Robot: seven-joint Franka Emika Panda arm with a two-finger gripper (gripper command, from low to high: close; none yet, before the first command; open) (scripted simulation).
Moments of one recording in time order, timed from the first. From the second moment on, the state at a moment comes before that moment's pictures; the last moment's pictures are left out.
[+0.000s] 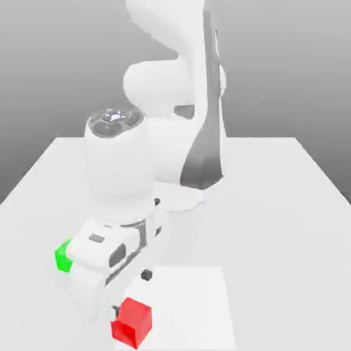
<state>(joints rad) 0.17 0.31 -0.29 -2.47 0.23 2.76 -0.61</state>
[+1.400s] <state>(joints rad) -0.04 0.03 -0.57 -2.82 0.24 2.78 -1.63</state>
